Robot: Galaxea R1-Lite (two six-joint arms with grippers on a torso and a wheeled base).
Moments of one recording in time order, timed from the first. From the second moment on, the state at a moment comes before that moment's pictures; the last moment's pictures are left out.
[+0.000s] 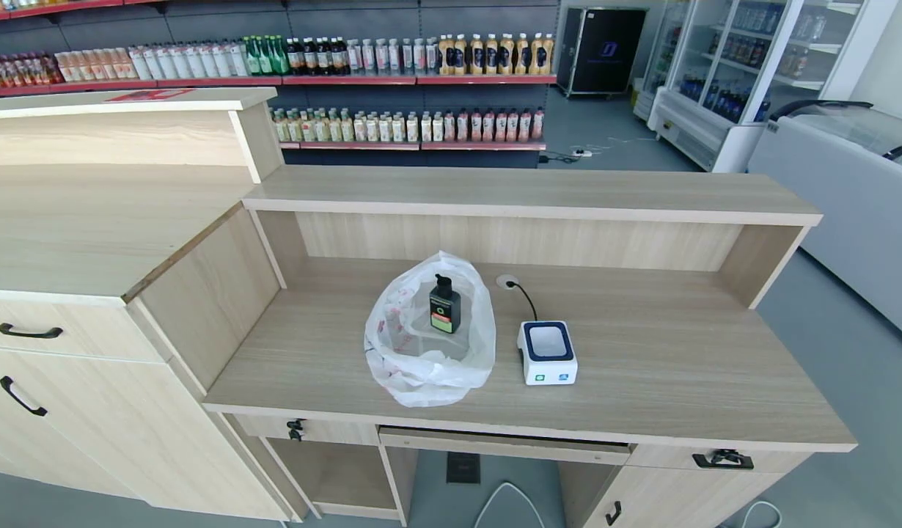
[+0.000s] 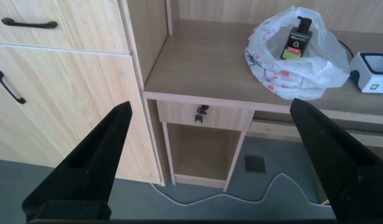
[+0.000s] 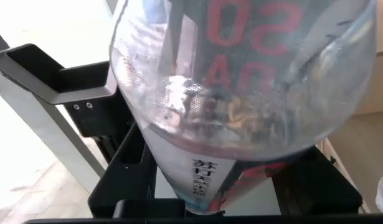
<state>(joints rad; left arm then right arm) 0.00 0.00 0.00 0.00 0.04 -0.01 0.22 1.11 -0.72 -1.23 1.36 0.92</state>
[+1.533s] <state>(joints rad) 0.00 0.00 0.00 0.00 0.04 -0.01 0.19 1.10 -0.64 -1.23 1.36 0.85</state>
